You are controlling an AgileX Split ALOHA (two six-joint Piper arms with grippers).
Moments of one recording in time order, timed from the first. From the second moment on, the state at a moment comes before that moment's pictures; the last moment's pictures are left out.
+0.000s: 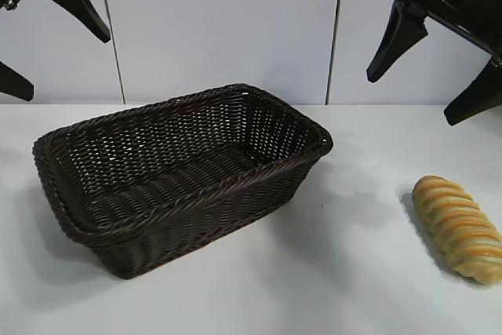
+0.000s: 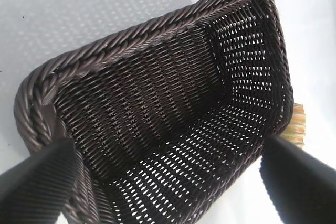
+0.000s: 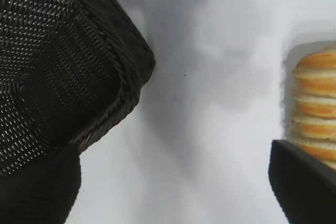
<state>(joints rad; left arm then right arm) -0.15 1.55 -1.11 -0.64 0.81 0.03 0.04 1.64 -1.20 0.51 0.91 -0.12</state>
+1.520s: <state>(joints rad) -0.26 1.76 -0.84 -0.60 0.42 -0.05 0.04 1.64 -1.20 0.51 0.92 -0.12</state>
